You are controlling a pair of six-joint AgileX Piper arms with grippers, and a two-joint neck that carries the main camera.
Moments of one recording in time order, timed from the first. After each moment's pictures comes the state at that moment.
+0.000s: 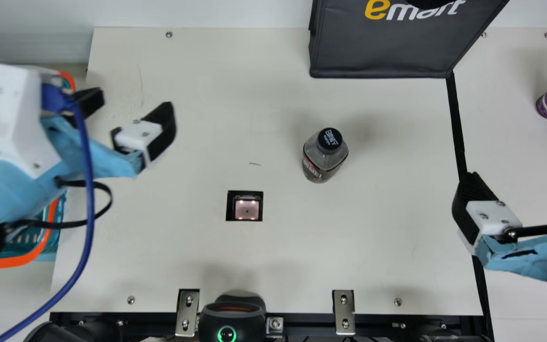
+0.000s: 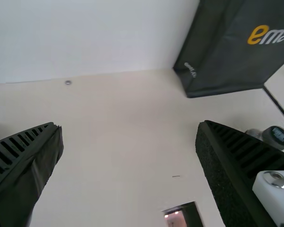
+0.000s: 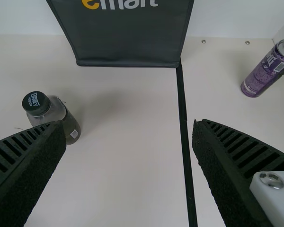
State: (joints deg) left arm -20.9 55.5 -58.0 -3.9 38.3 -6.4; right arm 0.7 42.7 -69.8 -0.8 69.3 0.0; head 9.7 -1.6
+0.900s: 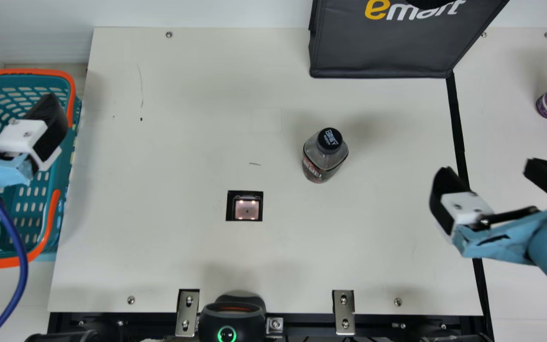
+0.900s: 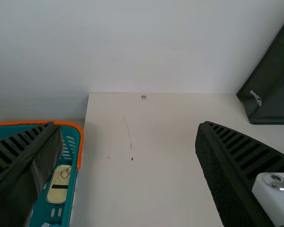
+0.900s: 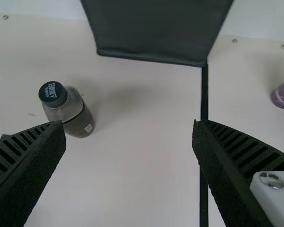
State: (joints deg) left arm 2.8 48.7 -60.2 -14.6 44.9 10.1; right arm 5.2 46.6 -66.9 1.8 65.4 -2.9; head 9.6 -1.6
